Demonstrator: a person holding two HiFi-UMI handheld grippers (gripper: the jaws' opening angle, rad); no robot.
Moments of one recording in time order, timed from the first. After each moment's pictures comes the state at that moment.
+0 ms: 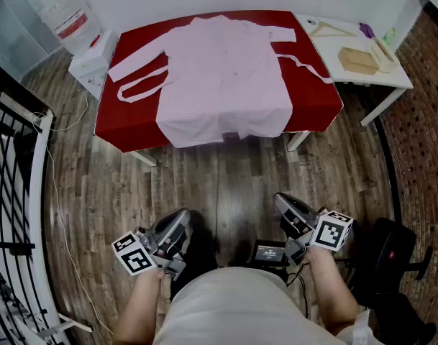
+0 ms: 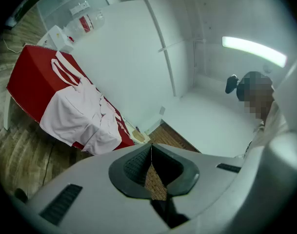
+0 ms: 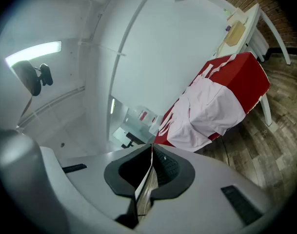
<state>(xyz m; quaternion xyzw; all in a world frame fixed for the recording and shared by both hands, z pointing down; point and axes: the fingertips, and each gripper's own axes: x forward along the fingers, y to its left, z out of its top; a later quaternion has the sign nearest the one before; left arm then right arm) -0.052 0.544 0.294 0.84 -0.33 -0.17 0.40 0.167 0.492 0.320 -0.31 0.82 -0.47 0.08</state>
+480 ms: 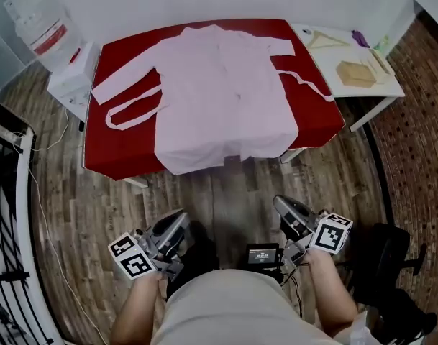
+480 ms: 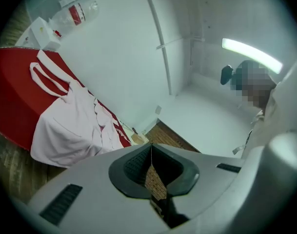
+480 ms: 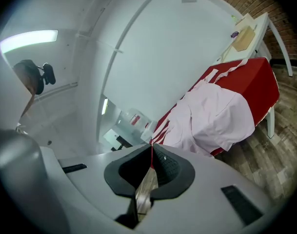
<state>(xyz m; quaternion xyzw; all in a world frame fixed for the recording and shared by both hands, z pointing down) -0.119 0.425 0.295 0.87 -0.29 -0.15 0.37 0.103 0.390 0.319 -0.36 0.82 -0.44 0.08</state>
